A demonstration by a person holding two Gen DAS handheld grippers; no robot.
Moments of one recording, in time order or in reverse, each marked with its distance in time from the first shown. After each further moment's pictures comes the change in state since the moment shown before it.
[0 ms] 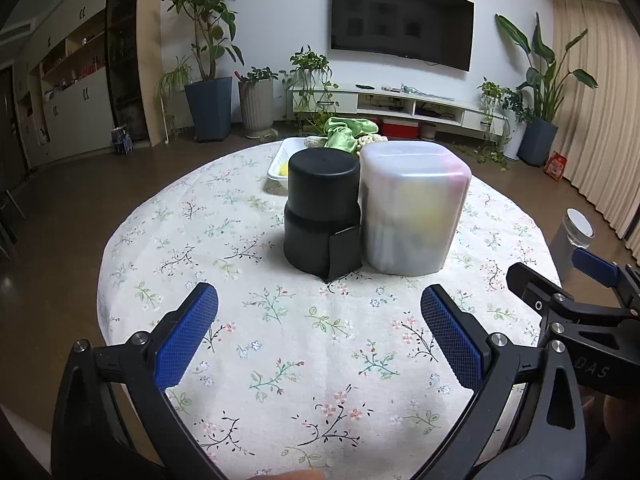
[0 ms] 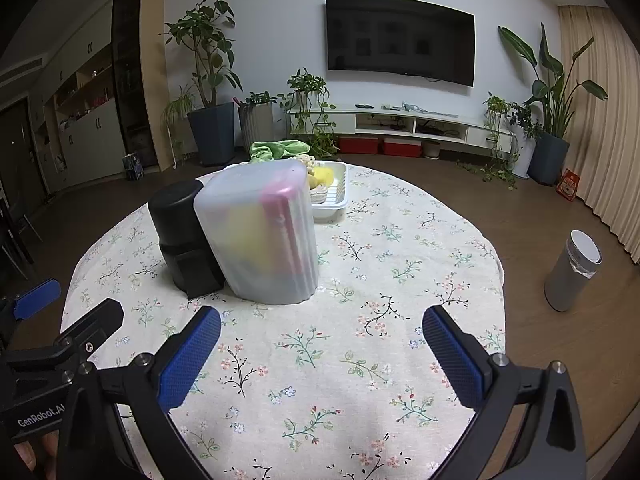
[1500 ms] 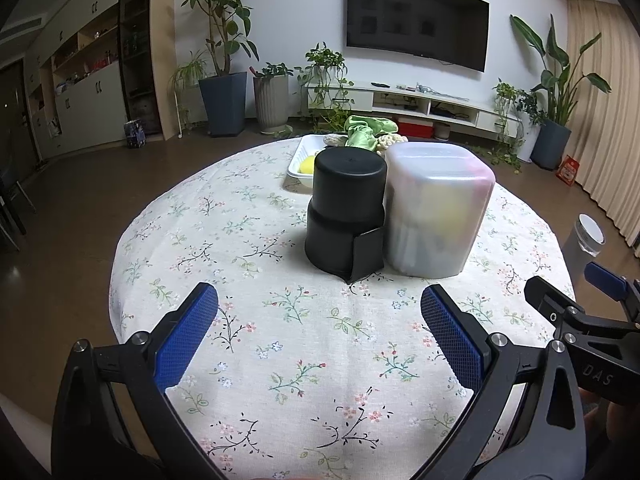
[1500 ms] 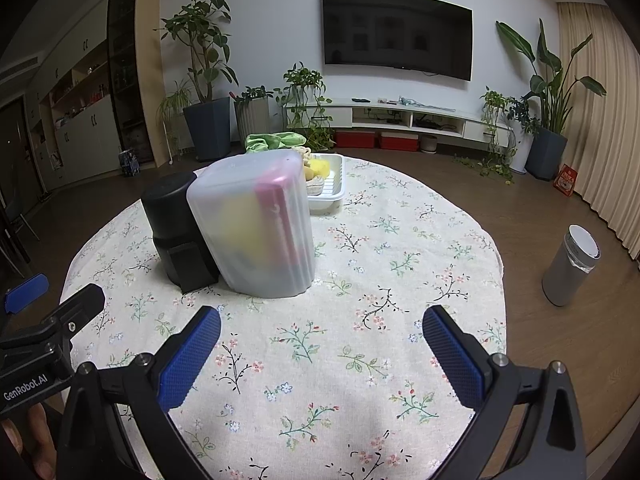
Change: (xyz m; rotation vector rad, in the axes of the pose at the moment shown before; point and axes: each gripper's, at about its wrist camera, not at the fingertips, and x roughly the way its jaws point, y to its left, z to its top) left arm 0.003 0.012 0.002 -0.027 0.011 0.044; right arm 0.006 -0.004 -0.002 0.001 0.018 -0.012
